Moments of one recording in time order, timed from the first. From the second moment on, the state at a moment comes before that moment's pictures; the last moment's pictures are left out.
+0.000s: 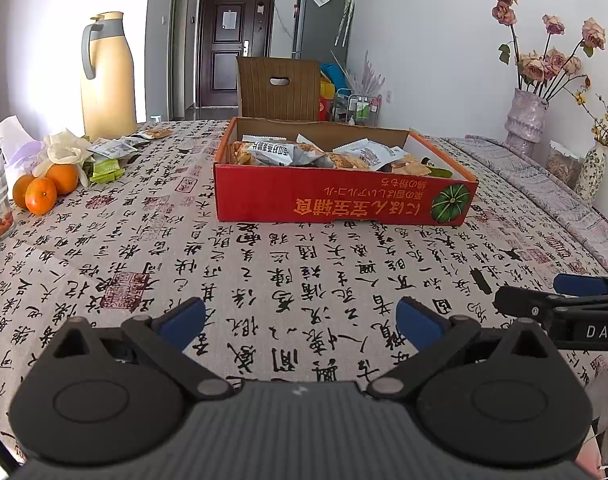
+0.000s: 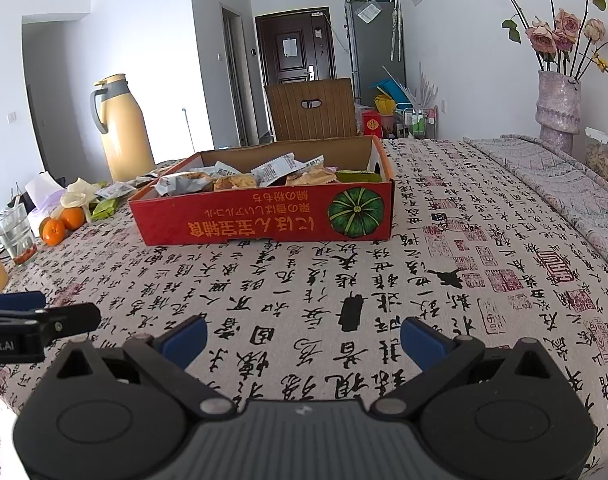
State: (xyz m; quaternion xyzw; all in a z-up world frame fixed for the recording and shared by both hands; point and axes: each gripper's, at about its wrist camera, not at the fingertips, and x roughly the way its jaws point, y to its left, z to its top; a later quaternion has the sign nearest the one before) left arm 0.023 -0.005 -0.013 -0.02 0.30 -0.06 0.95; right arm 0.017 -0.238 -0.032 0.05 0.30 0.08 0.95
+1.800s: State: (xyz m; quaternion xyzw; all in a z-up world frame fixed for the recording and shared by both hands) left arm 0.019 -0.007 -0.013 -0.02 0.30 -0.06 0.95; right arm 0.016 -0.238 -0.033 0.05 0.31 0.08 0.95
